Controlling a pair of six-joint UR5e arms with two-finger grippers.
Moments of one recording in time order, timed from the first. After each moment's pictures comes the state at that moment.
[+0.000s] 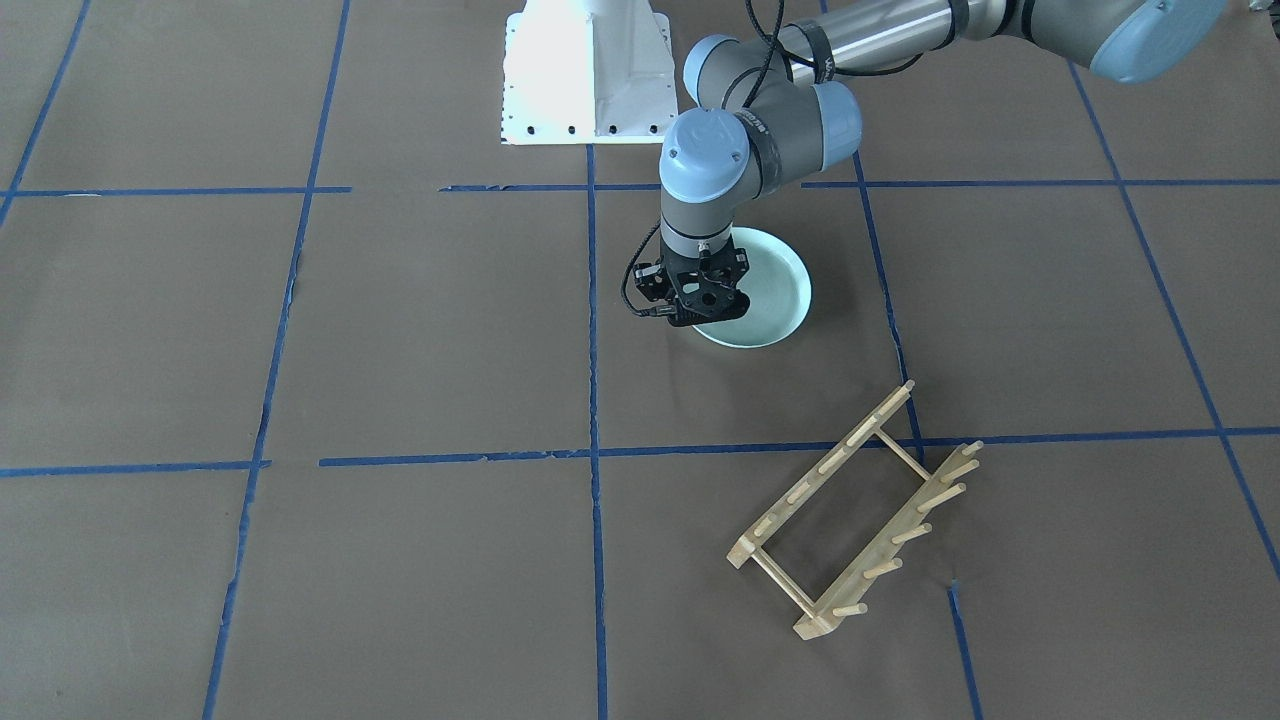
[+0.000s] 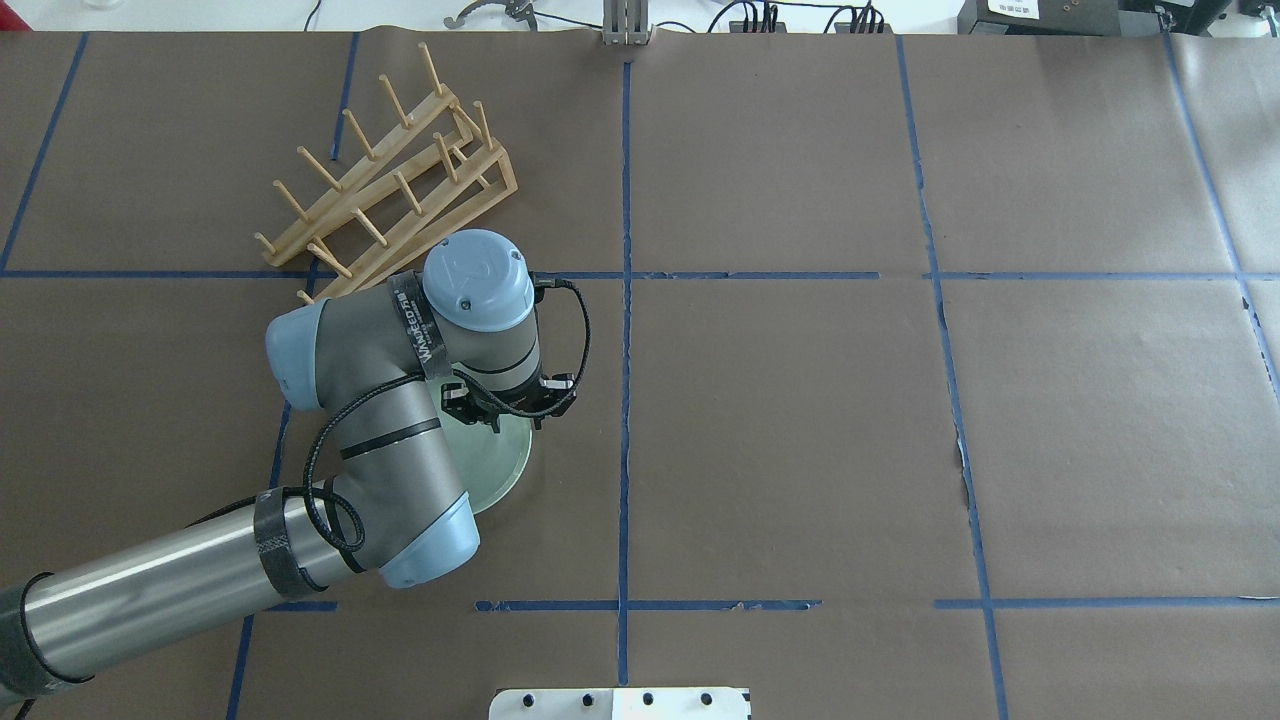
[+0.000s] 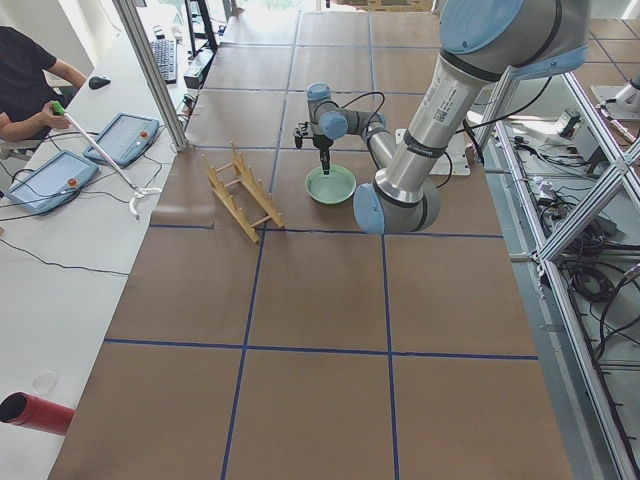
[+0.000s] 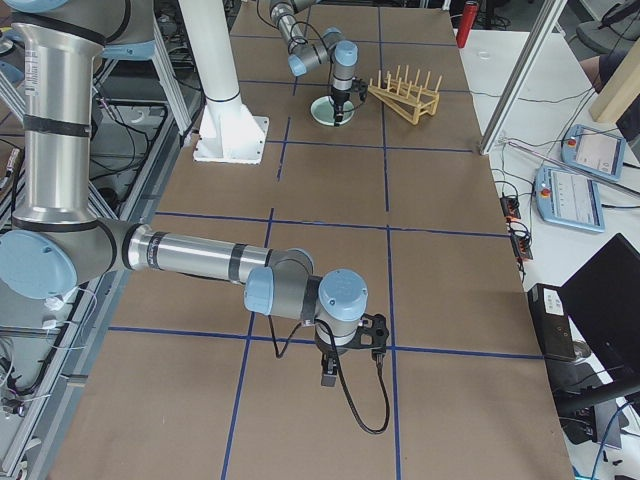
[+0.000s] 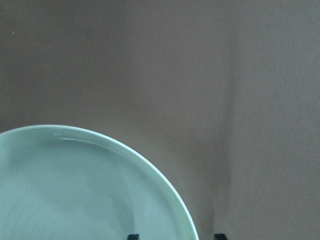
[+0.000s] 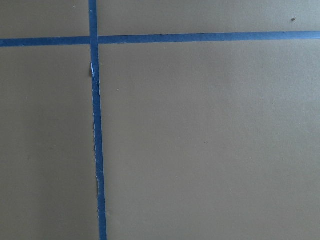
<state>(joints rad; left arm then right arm) -0.51 -2.27 -1.55 -1.55 -1.97 -1.28 1.62 -1.69 1.60 -1.59 2.30 -0.07</state>
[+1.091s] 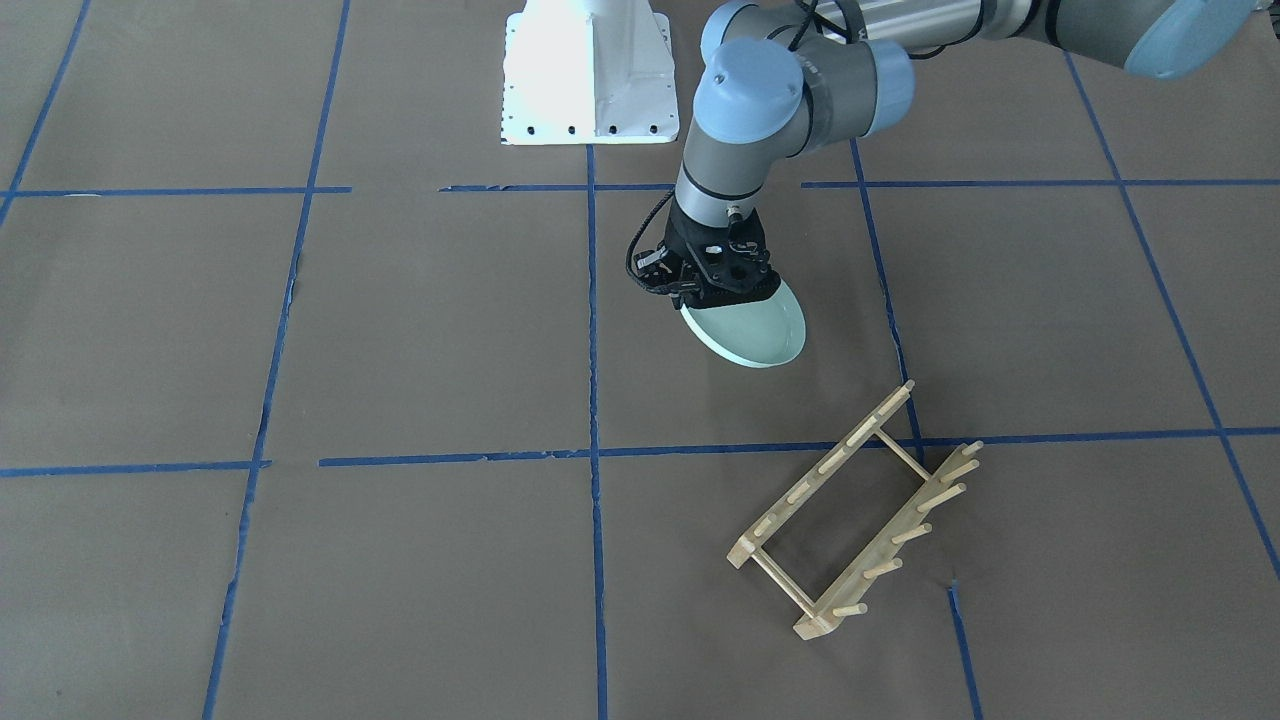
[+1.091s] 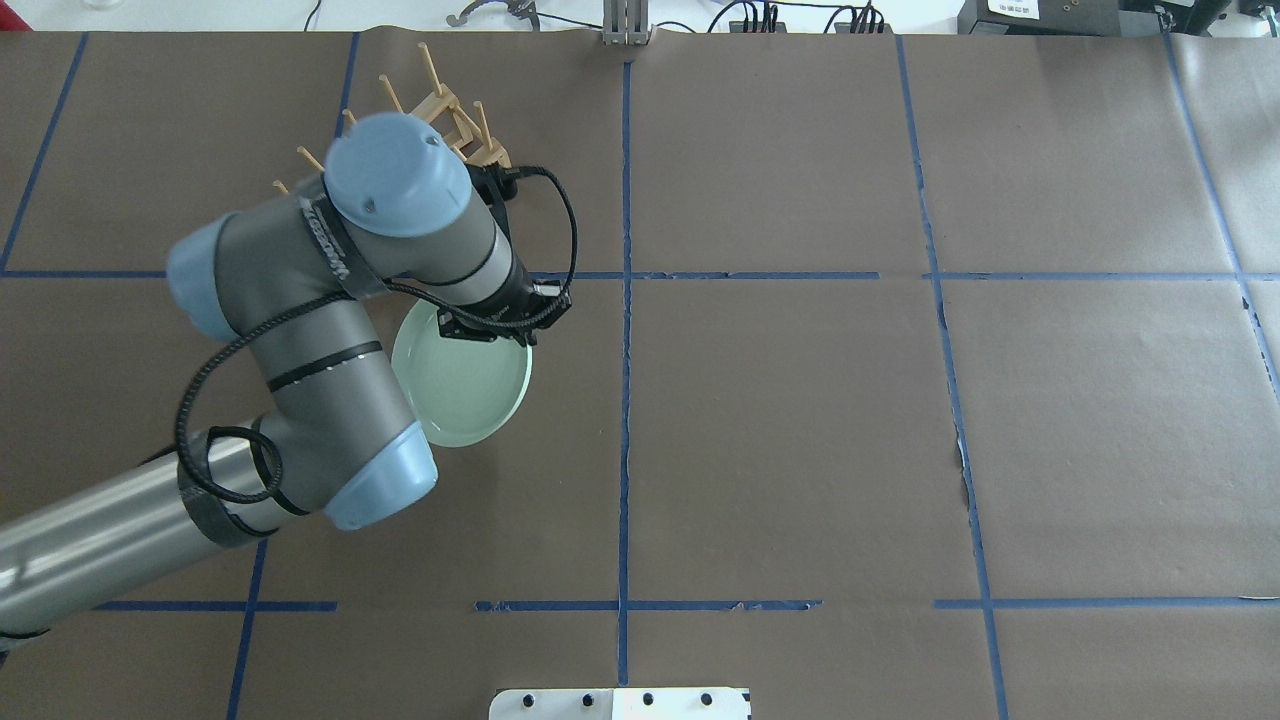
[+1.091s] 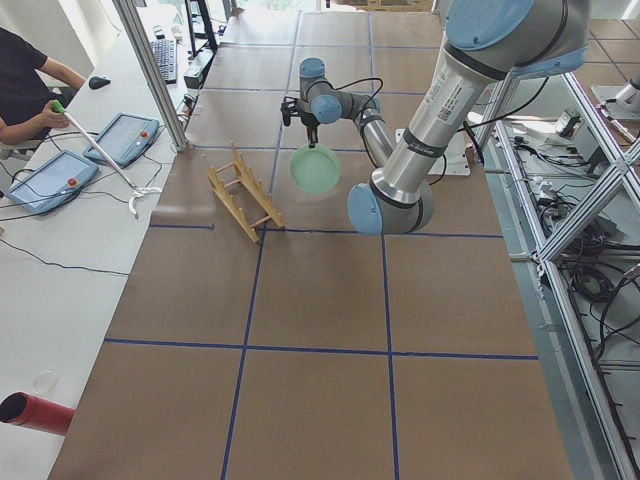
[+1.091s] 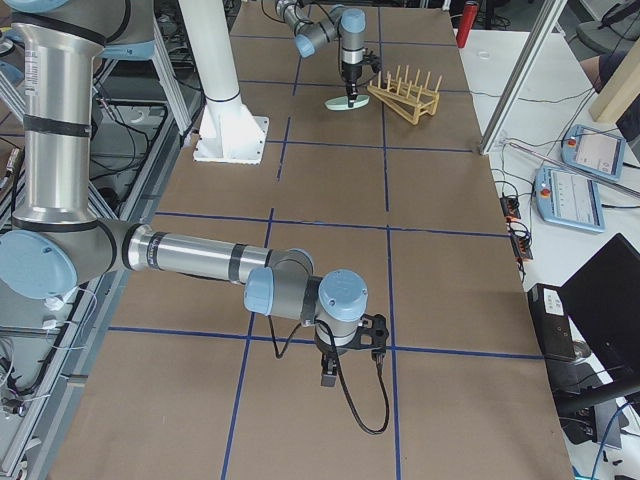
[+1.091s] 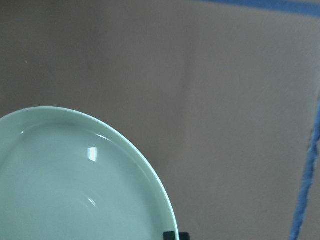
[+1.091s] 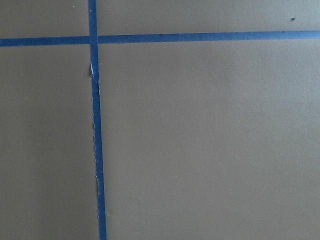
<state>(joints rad) -0.65 -2.26 -1.72 -1.64 -1.99 -1.40 1.62 -1.69 1.59 -1.59 2.30 -0.07</state>
